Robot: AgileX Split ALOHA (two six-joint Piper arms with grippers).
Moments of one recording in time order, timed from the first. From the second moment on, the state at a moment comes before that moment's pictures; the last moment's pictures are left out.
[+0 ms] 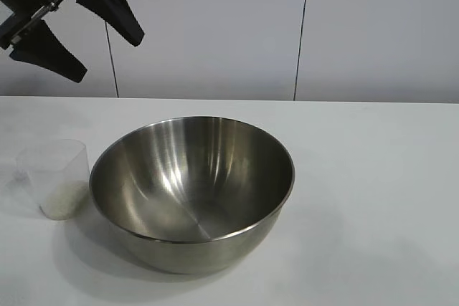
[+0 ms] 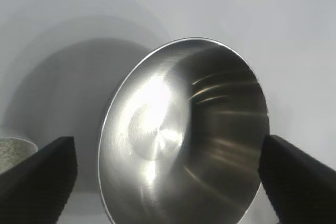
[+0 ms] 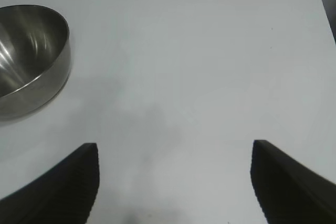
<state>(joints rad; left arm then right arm) -0.16 1.78 -1.39 -0.70 1.00 0.42 -0.01 -0.02 -0.47 0.07 1.09 -0.12</state>
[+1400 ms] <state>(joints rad) -0.14 1.39 -0.22 -0.20 -0.61 0.15 -0.01 -0.02 -0.47 0.07 1.08 -0.12</state>
